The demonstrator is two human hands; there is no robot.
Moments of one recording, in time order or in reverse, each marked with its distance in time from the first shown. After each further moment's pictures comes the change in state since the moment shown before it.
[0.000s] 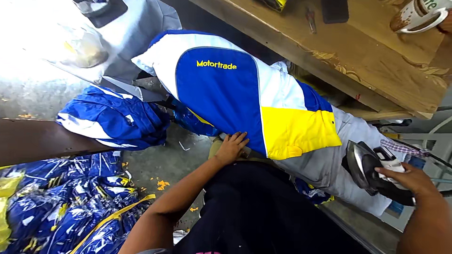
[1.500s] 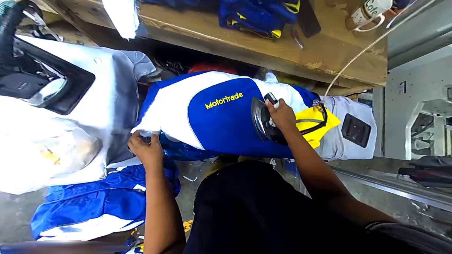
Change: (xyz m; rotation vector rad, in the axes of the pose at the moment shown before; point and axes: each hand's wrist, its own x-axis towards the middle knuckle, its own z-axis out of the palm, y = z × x) left_hand -0.056 -0.316 -0.240 -0.470 0.837 -0.629; right_hand -0.109 -0.533 0.155 0.063 0.125 -0.020
